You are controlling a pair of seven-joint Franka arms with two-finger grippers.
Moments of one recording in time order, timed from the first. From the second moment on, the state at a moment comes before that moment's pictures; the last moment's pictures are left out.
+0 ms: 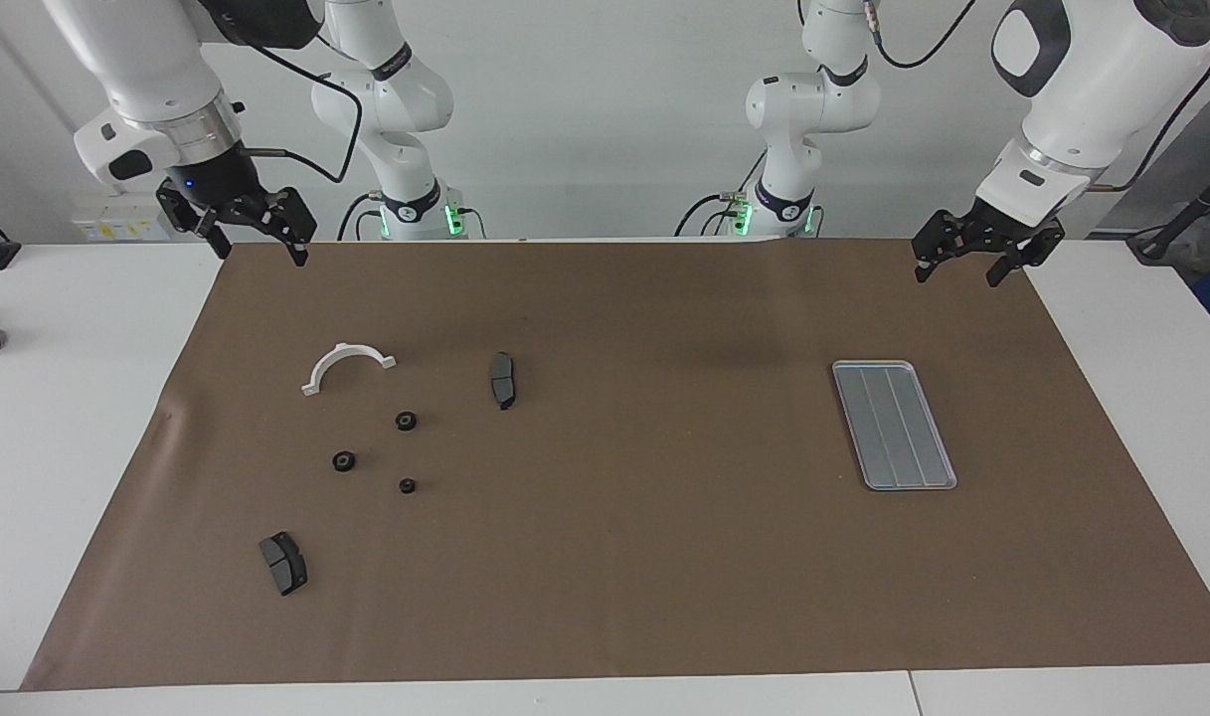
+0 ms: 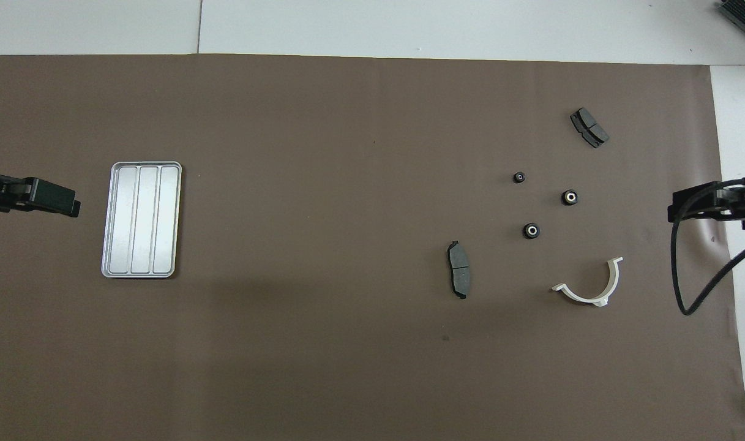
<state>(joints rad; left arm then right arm) -0.04 -0.01 0.02 -1.63 -0.02 1.58 0.12 -0.03 -0.07 0.01 -1.64 -0.03 1.55 0.11</state>
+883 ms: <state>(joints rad) -0.04 -0.01 0.02 -1.63 -0.02 1.58 0.12 -0.03 -0.03 0.01 -1.72 -0.02 1.76 0.06</state>
